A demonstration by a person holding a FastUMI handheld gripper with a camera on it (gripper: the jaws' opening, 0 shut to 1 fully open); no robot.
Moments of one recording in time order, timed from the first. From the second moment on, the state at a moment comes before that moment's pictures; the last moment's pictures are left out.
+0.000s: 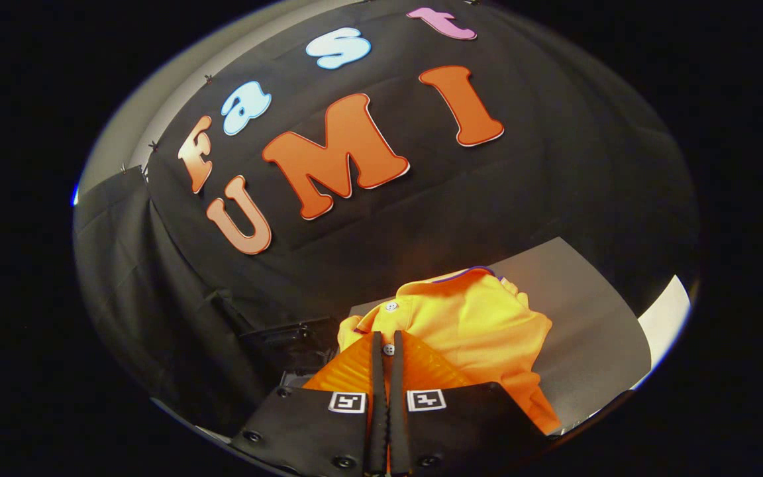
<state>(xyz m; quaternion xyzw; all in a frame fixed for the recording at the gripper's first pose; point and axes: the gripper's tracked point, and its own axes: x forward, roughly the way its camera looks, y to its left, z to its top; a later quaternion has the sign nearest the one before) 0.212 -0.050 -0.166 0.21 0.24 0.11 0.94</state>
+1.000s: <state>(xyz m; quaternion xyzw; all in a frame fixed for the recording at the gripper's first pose) 0.183 0.237 -0.138 0.20 0.24 0.23 0.92</state>
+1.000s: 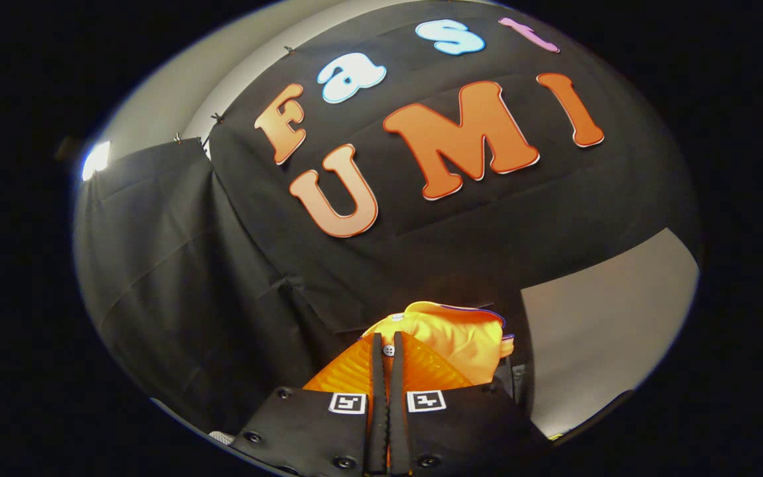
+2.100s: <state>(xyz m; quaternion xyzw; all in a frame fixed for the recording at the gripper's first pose) 0.230 0.341 -0.424 0.17 0.44 0.18 0.86</state>
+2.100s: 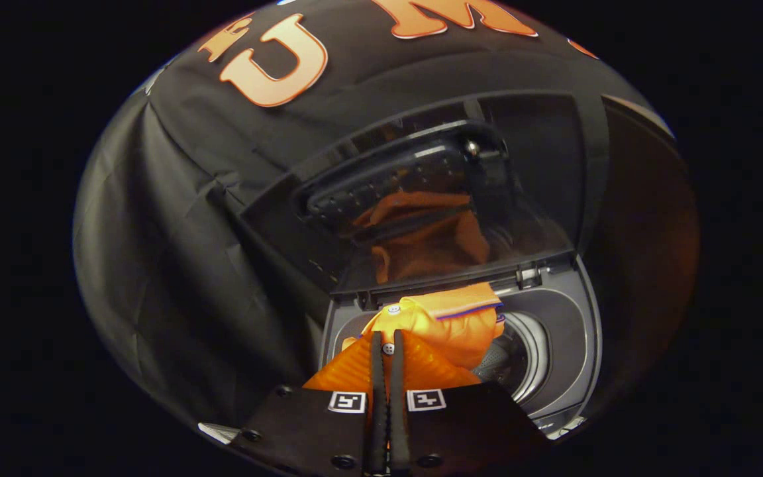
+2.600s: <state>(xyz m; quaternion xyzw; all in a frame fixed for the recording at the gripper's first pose) 0.237 0.335 -0.493 0.17 0.48 0.14 0.85</state>
